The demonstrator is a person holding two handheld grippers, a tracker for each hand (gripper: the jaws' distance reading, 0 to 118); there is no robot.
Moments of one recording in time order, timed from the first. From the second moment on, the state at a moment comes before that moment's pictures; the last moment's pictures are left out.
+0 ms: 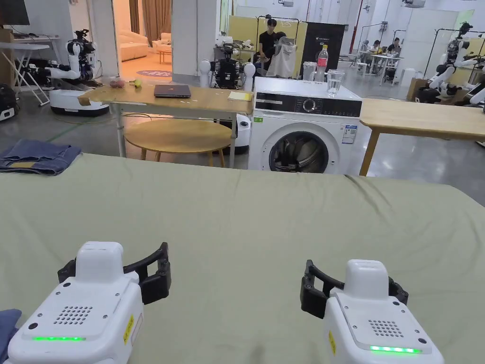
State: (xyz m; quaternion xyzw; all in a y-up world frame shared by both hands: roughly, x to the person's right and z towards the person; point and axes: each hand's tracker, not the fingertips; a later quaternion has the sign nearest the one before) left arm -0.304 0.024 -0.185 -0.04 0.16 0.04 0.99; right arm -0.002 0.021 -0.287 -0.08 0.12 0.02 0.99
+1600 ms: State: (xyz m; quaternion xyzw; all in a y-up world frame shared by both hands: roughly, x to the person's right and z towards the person) left arm -0.302 0.028 -0.179 0.00 0.21 0.02 0.98; right arm -0.008 0.029 -0.296 -0.13 0.10 -0.06 0.98
